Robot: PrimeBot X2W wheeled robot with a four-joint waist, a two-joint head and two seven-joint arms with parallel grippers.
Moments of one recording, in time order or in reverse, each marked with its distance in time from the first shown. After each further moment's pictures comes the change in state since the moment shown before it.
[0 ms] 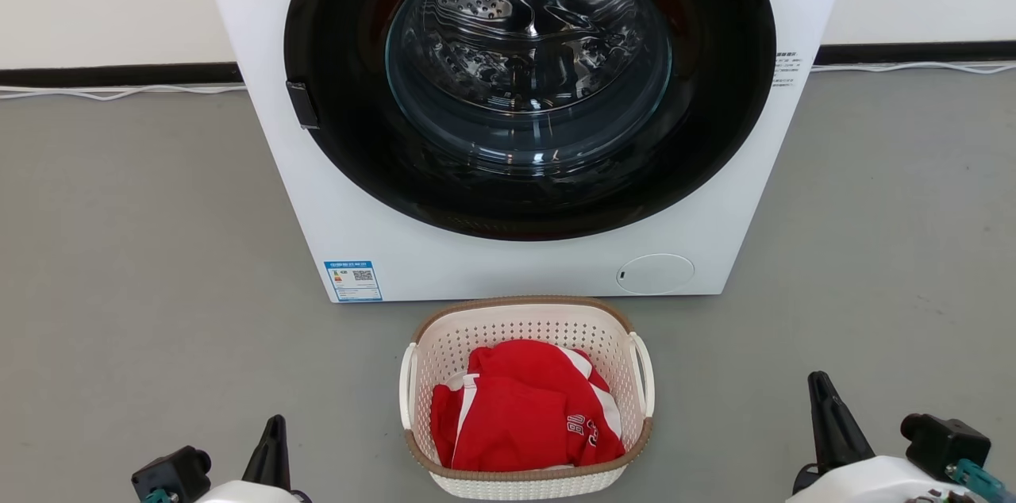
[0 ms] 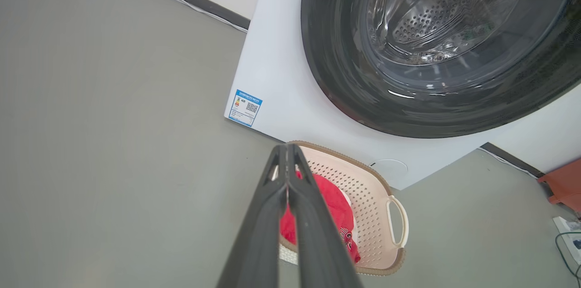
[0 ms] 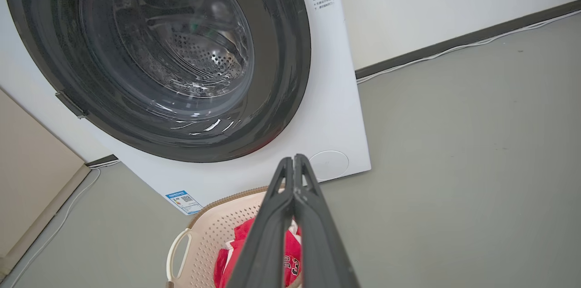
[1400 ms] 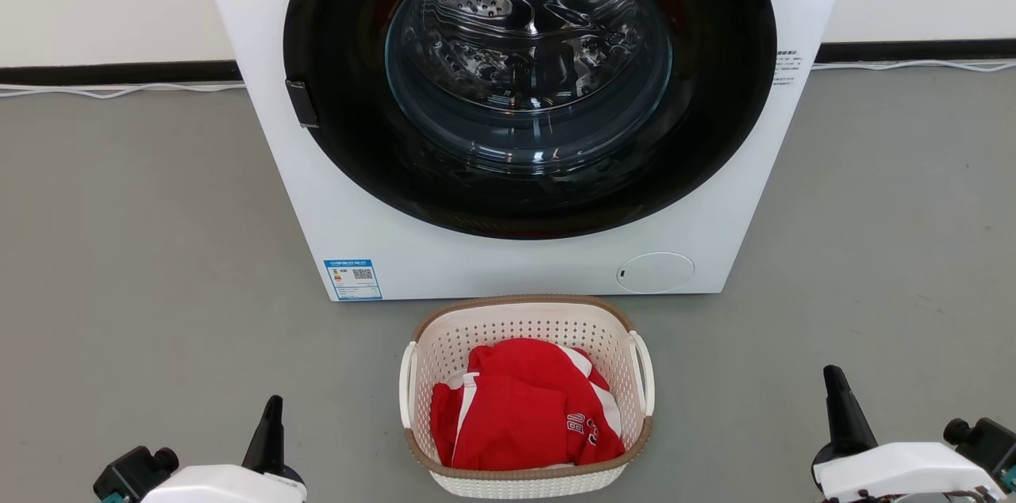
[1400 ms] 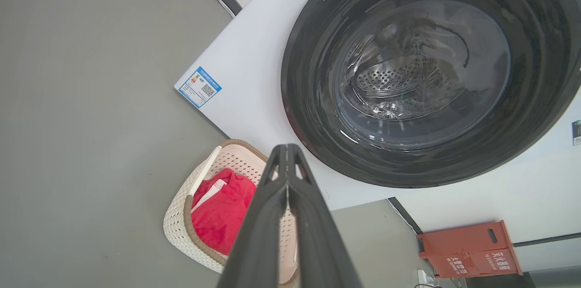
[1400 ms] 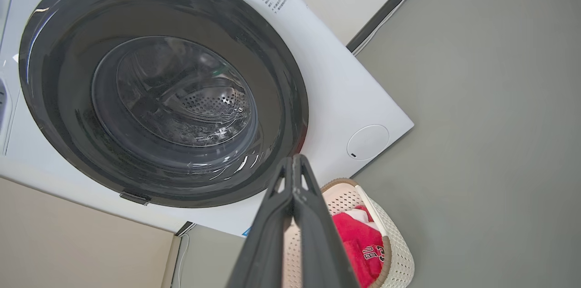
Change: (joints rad) left arm -0.004 -0.006 0.021 -0.080 -0.440 -0.028 0.115; right arm -0.003 0.013 -0.029 -0.058 0.501 0.000 0.121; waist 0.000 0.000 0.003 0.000
